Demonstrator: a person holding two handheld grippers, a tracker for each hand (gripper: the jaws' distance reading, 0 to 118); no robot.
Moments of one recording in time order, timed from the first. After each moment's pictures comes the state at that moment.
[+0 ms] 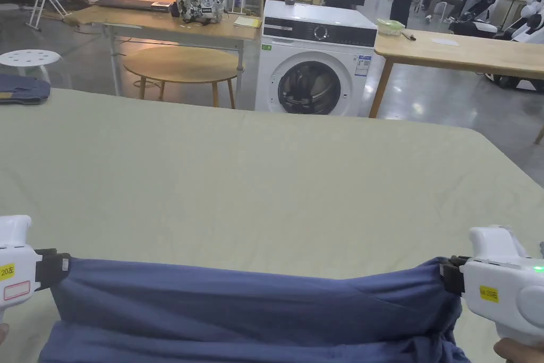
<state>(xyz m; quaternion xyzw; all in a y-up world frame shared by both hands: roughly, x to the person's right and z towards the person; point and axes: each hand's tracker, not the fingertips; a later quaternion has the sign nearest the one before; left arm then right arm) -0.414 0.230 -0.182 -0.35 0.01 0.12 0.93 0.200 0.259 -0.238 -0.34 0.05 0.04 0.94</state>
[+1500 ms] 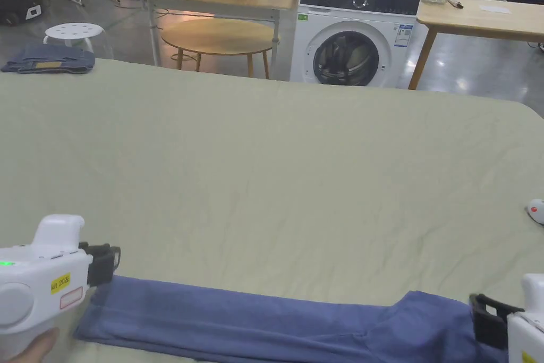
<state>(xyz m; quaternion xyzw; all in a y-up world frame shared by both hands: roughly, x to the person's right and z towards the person) -0.380 0.206 -0.127 -0.32 0.02 0.06 0.95 0.181 0.221 -0.146 -0.29 -0.01 0.08 0.95</state>
